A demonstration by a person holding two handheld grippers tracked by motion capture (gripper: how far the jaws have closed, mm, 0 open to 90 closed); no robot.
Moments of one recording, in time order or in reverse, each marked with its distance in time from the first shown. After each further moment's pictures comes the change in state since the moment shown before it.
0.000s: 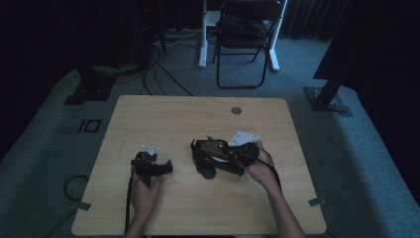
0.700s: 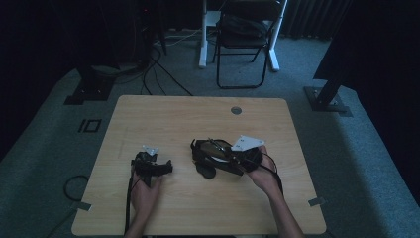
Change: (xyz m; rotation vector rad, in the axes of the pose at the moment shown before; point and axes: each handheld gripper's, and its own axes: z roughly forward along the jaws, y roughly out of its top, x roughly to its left) left arm 0.000 0.000 0.000 -0.001 0.000 0.000; right arm 0.012 -0.004 -0.018 -0.029 -0.026 0.016
